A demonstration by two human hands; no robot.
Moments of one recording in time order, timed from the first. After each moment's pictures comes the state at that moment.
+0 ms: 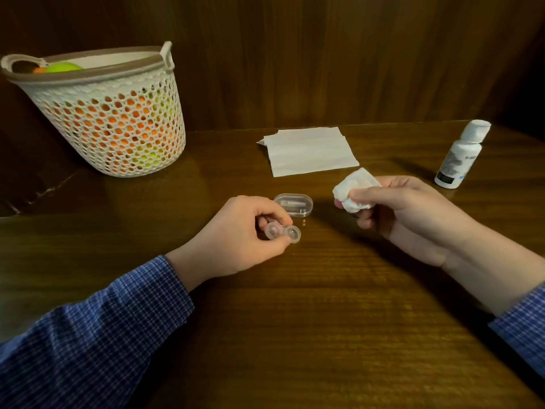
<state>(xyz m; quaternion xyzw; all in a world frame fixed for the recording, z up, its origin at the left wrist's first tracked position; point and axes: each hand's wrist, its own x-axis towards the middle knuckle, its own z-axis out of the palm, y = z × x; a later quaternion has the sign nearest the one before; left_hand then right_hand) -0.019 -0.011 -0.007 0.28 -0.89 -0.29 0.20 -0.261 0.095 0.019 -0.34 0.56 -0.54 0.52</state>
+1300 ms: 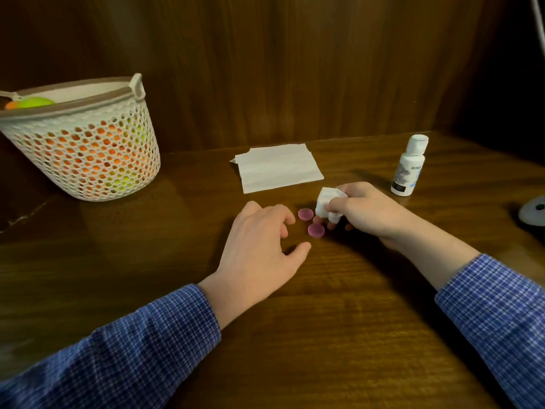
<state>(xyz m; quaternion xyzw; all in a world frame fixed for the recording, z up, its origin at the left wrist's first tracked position) -0.092 0.035 -0.018 0.35 -0.89 -0.08 0.28 -0.296 0.081 0.011 -0.48 0.73 -0.38 0.32</state>
